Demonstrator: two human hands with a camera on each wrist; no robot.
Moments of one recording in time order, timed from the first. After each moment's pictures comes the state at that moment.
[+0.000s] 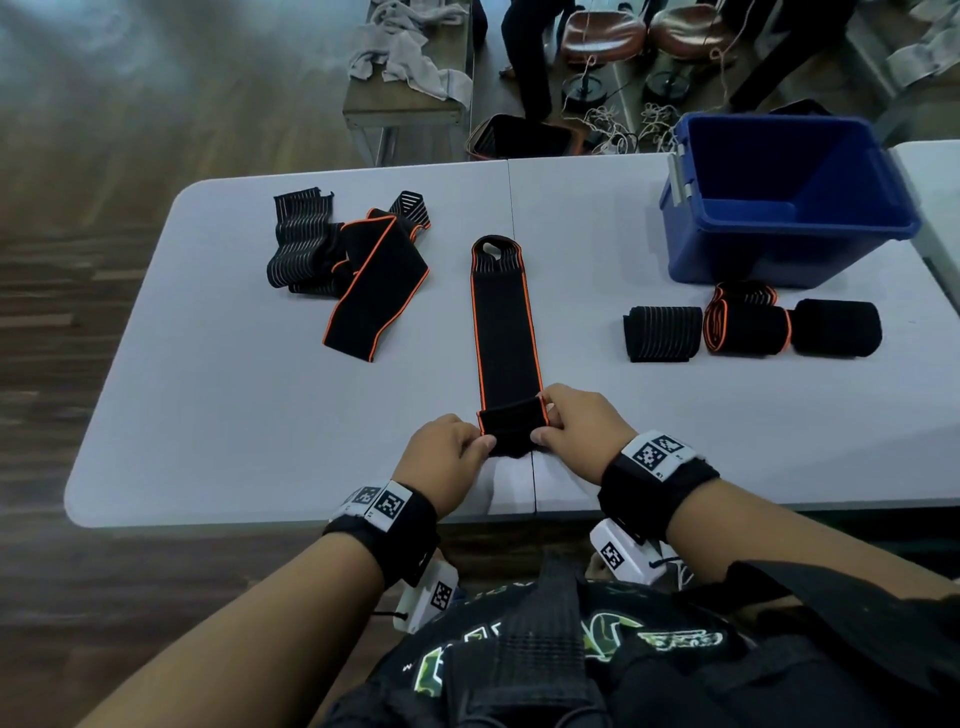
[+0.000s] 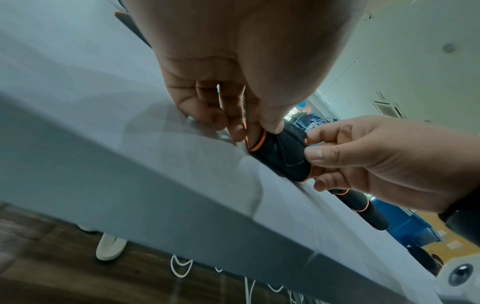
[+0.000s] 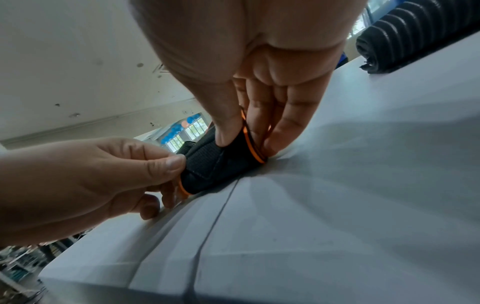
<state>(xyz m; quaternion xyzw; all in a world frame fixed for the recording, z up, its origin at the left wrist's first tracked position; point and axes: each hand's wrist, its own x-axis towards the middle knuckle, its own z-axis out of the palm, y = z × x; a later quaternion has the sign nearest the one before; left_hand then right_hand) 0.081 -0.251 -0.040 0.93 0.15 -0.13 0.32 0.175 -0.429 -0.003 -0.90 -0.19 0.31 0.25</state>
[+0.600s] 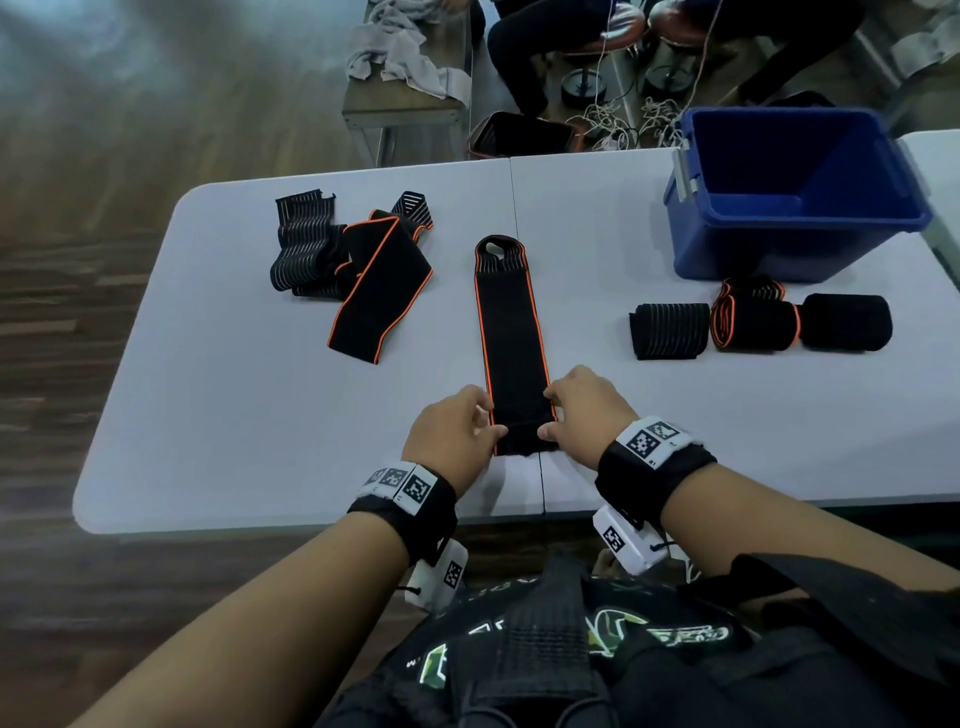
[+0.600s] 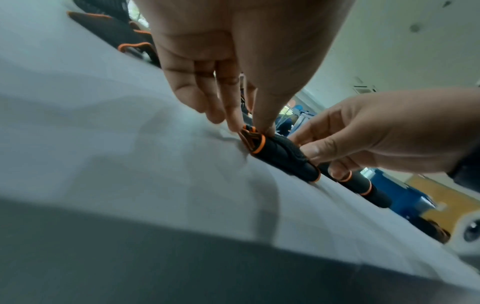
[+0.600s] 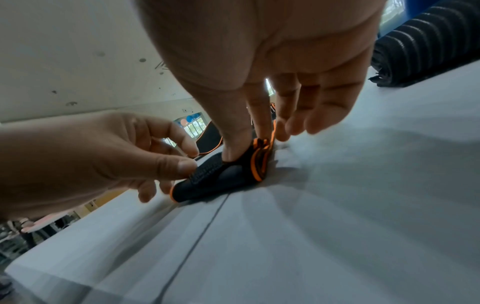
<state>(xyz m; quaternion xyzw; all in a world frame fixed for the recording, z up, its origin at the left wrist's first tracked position) 0.098 -0.252 -0.027 0.93 0.19 -0.08 0.32 0.188 -0.417 -0.003 -0.93 -0.18 0.29 0.14</state>
